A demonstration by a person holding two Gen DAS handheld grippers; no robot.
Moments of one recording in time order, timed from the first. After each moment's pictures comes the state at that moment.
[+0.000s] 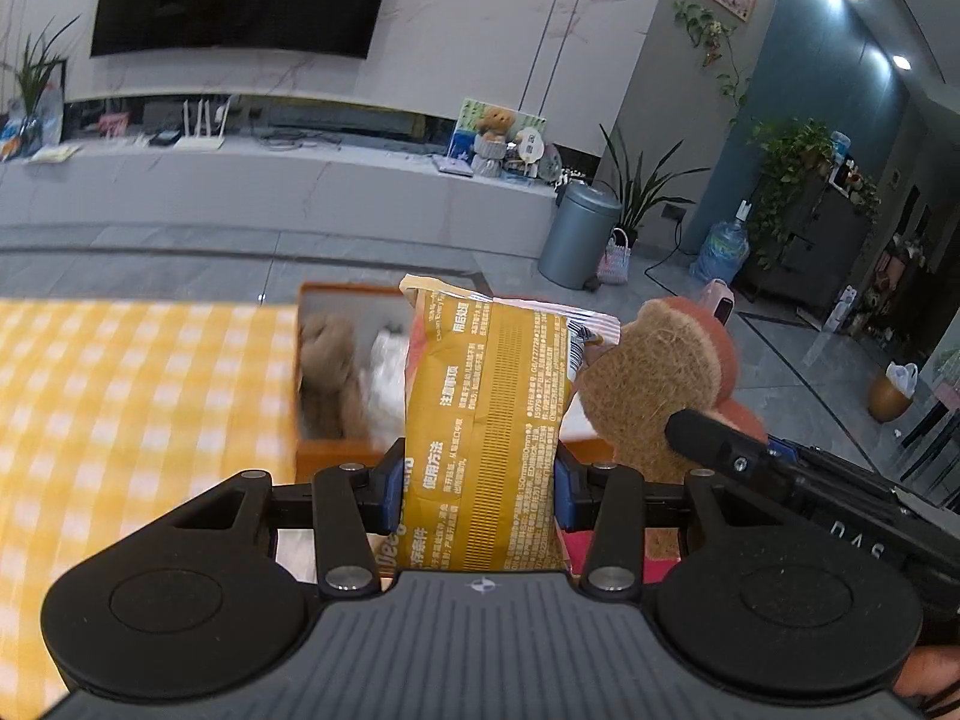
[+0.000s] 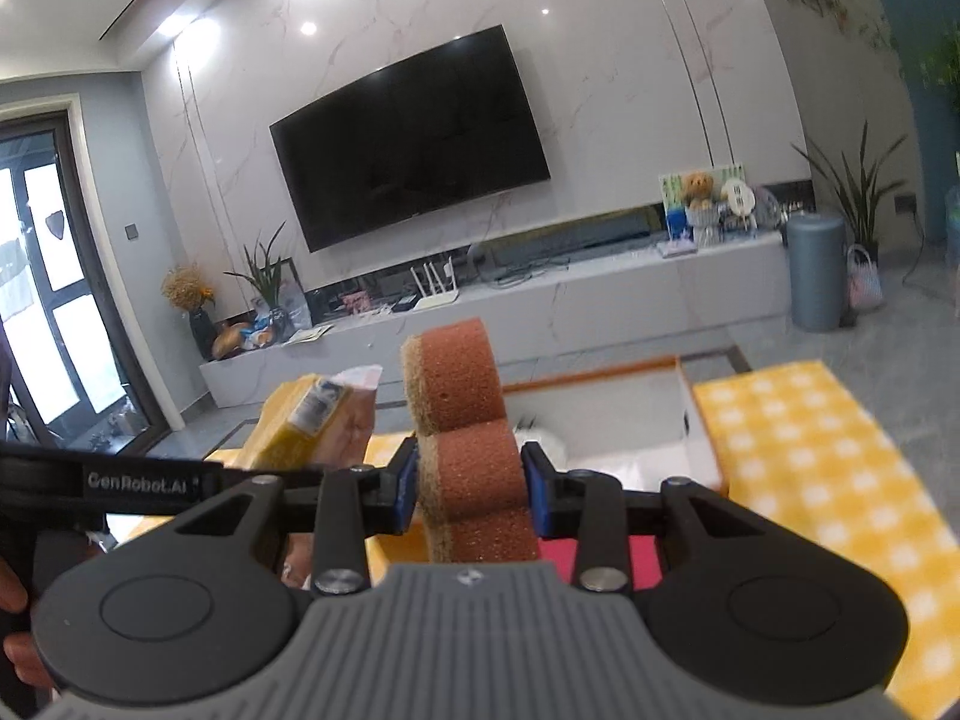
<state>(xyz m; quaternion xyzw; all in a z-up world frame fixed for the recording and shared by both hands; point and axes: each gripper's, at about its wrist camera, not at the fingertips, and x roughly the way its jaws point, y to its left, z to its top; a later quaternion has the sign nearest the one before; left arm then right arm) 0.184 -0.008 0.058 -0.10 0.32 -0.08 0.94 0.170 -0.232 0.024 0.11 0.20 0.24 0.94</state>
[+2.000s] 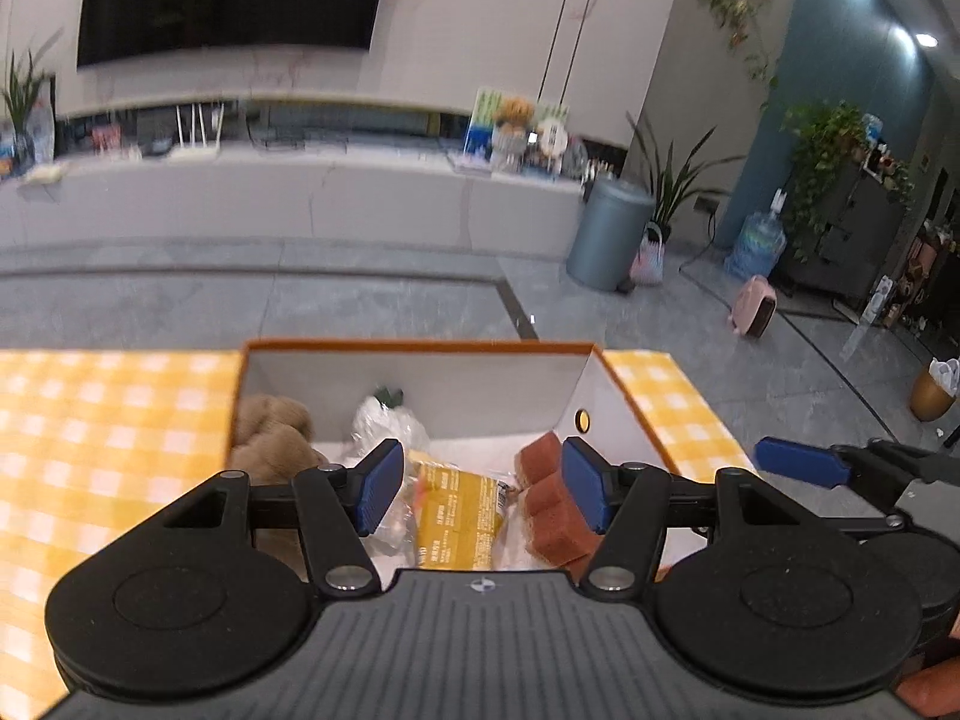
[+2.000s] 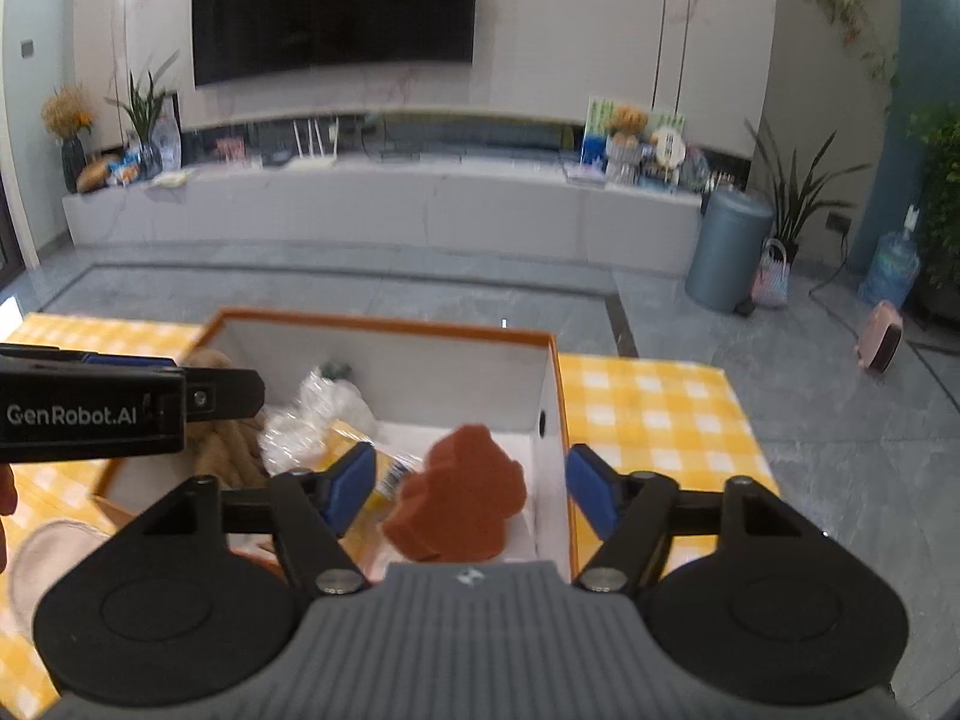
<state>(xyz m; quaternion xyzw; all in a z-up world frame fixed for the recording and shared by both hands) 0.275 -0.024 0.032 -0.07 0.31 -0.05 0.94 0.312 -0.210 0.005 -0.05 0.30 0.13 0.94</state>
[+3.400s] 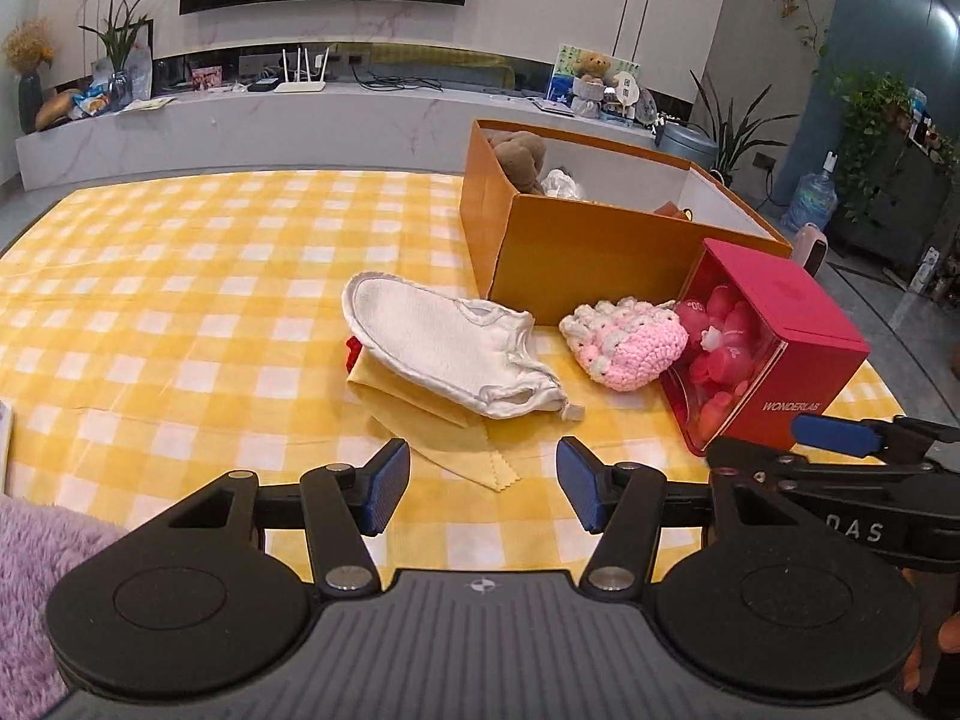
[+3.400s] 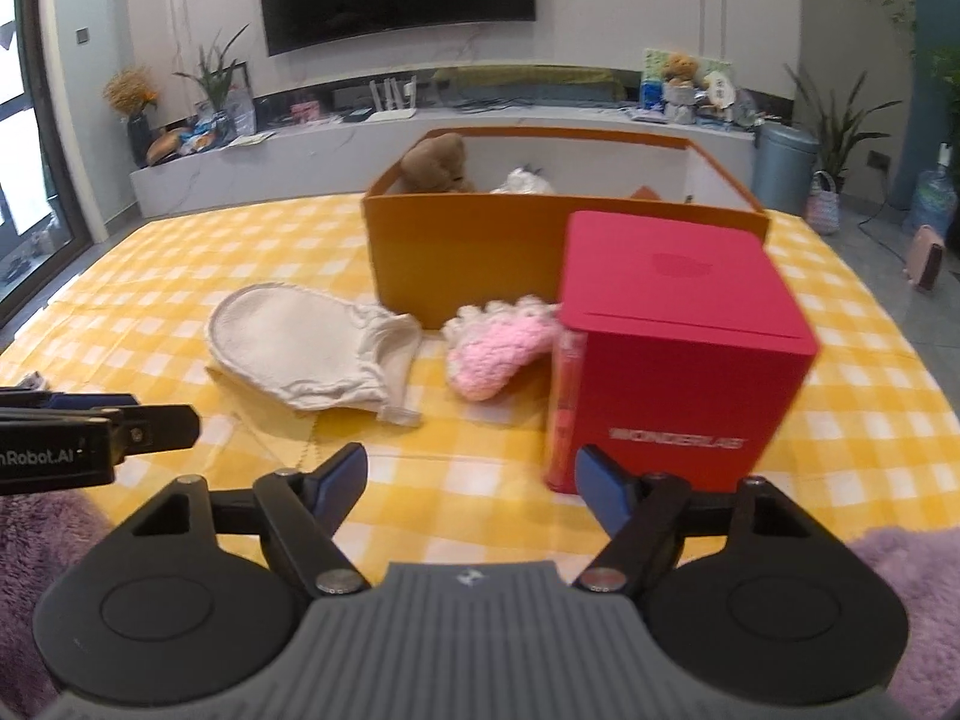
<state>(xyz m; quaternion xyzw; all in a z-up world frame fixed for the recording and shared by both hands) 0.060 0.073 -0.065 -0.08 0.36 0.00 0.93 0.099 -0.139 -0.098 -0.02 0.34 0.18 0.92</state>
